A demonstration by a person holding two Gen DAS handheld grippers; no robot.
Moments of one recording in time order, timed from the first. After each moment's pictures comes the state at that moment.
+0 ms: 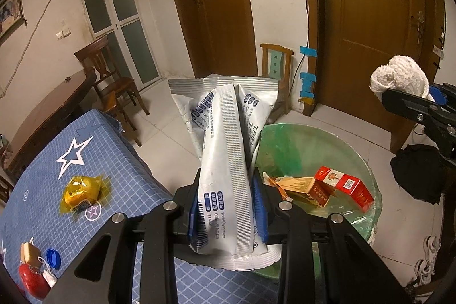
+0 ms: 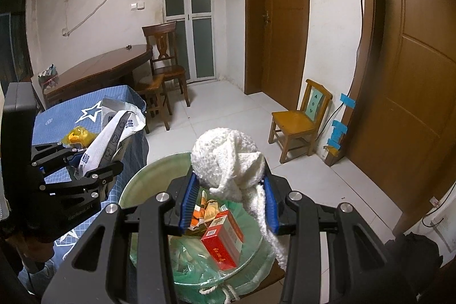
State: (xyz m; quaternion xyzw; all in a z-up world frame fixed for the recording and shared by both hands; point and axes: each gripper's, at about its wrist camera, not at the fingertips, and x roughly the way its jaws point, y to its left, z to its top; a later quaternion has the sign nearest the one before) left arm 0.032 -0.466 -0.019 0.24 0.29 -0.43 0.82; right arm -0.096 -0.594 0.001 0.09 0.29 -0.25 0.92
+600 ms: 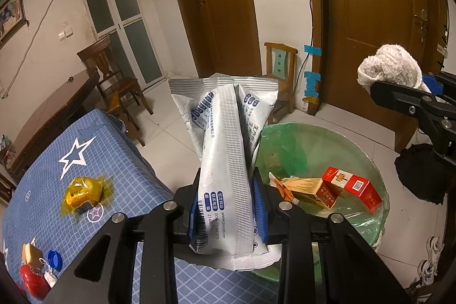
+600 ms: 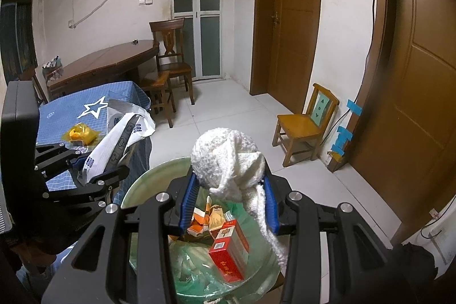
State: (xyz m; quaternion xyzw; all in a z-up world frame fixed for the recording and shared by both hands) left arm 0.032 -0.472 -0.024 0.25 0.29 -0.42 0.83; right arm -0.081 -0.597 -0.002 0.07 0.29 -0.24 0.92
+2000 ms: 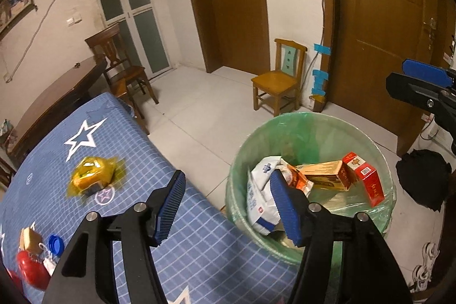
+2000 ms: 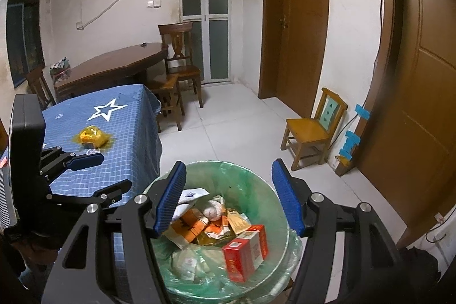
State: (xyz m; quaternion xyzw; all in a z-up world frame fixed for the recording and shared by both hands) left arm 0.055 -0.440 -0.031 0.23 0.31 -0.39 0.84; right arm -0.072 -0.582 0.009 0.07 0.28 -0.22 0.93
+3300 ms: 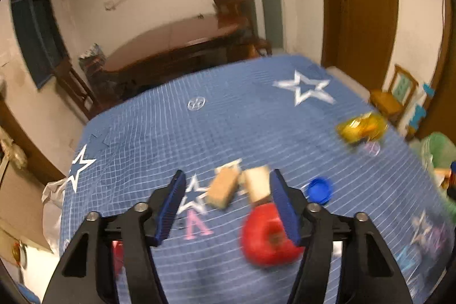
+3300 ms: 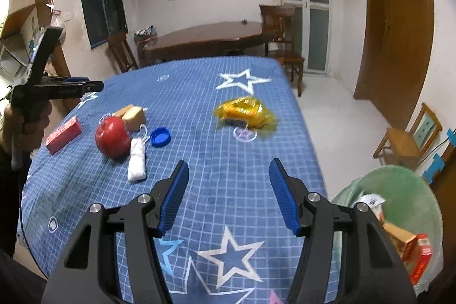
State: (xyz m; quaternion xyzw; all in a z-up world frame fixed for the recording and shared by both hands) left arm 0.258 -0.048 0.032 0.16 0.37 -0.17 0.90; right arm 0.047 -0.391 -0.020 0.06 0.33 0.01 0.94
